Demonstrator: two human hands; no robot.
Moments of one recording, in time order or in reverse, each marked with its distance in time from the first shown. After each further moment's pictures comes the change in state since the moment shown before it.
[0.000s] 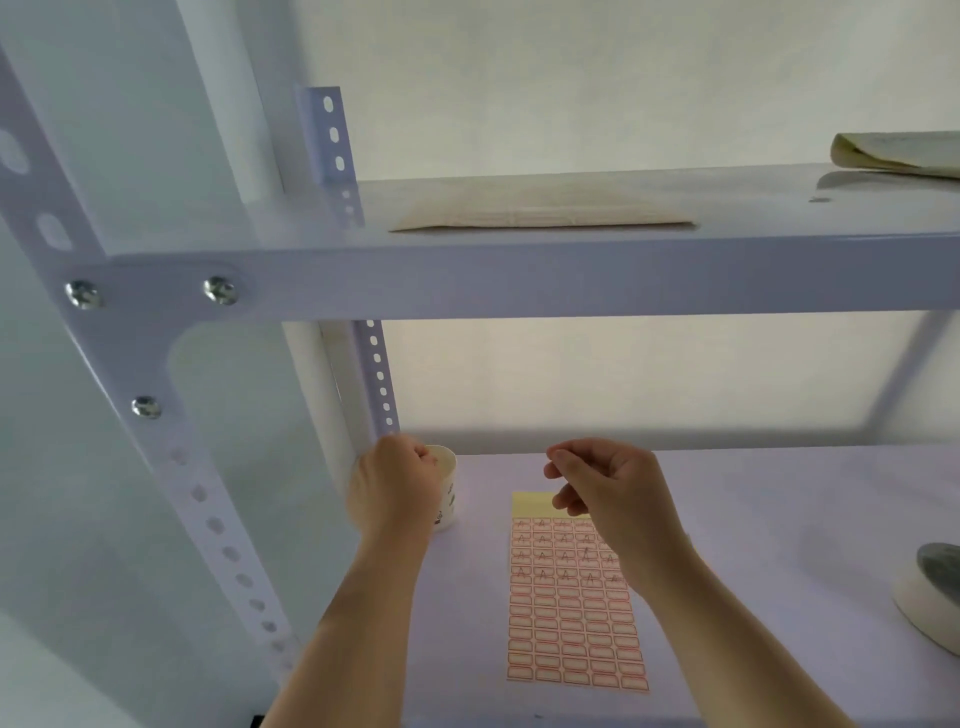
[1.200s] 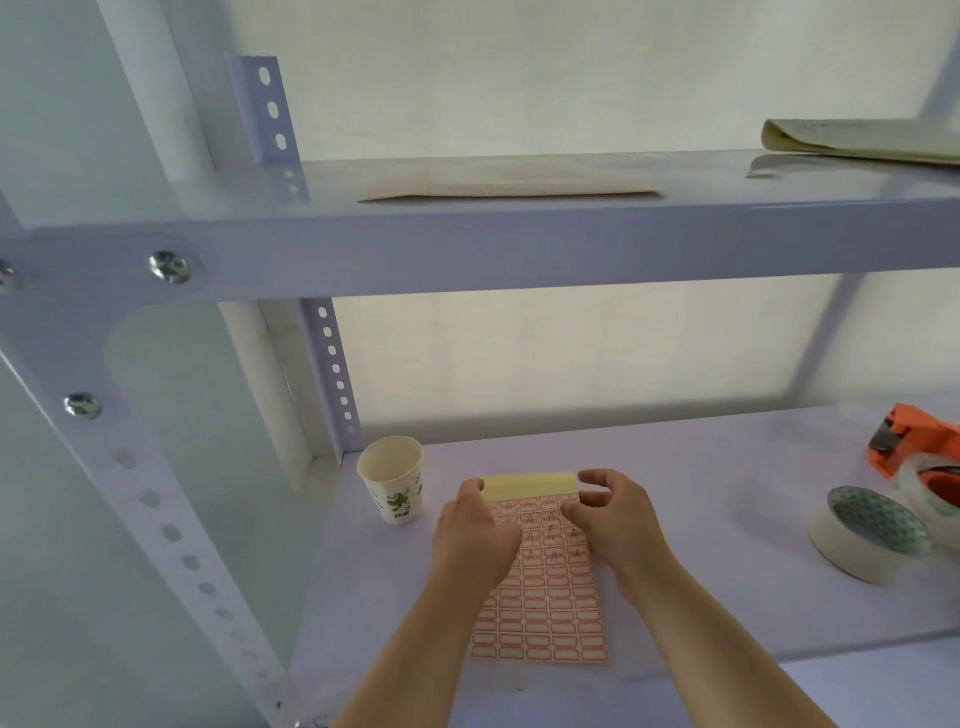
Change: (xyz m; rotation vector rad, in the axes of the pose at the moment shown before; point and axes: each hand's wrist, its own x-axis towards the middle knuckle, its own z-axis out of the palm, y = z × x) left_hand -0.074 0.012 0.047 -0.102 -0.616 0.087; right_hand -0.007 0.072 -0.021 -0.078 0.121 0.305
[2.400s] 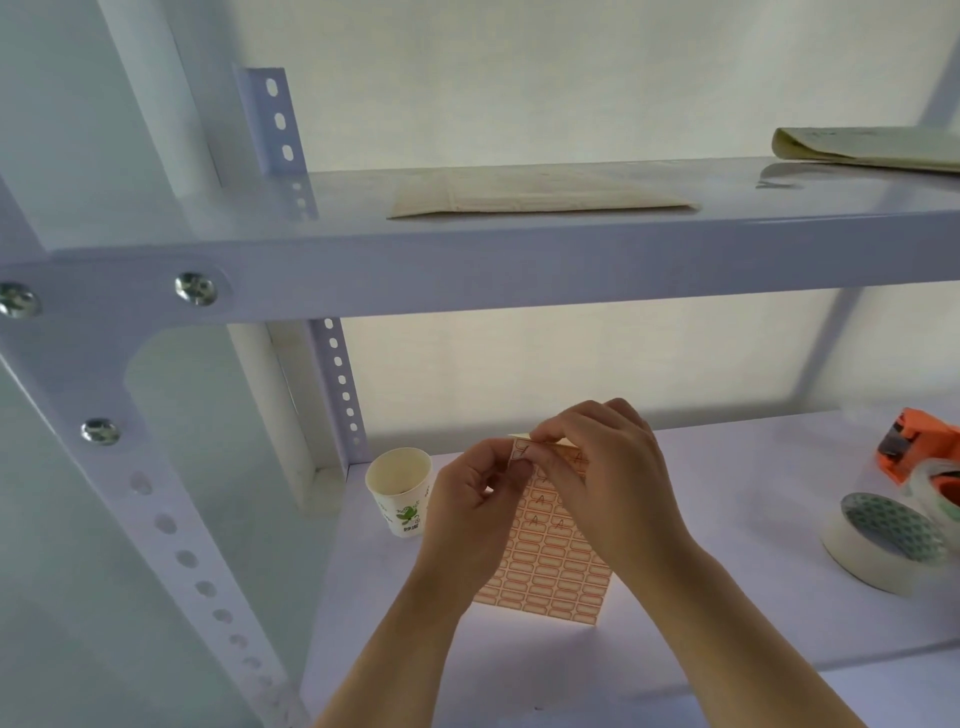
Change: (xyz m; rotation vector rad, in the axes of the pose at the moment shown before) left_hand -0.013 0.018 -0.041 -0.563 0.082 0.427; right_hand -0.027 -0.075 0.014 -0.629 0.301 -1.006
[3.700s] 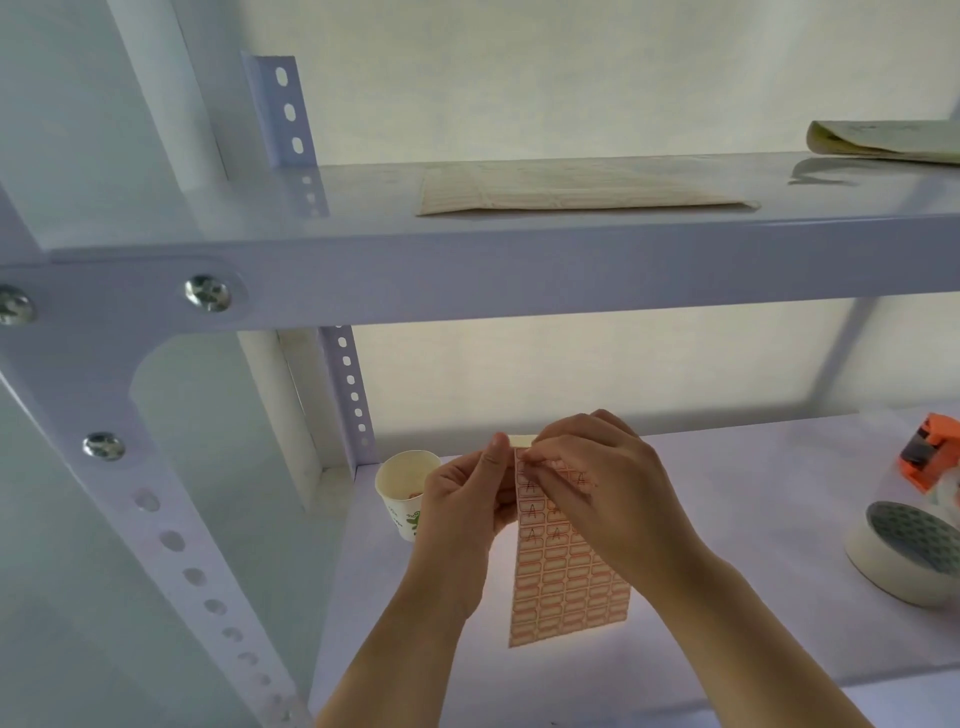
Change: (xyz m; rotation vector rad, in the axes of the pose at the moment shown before) left_hand 0.006 0.001 -0.012 -0.516 -0.024 -0.200; right_hand 0.002 0.006 0.009 0.112 -0.082 -0.183
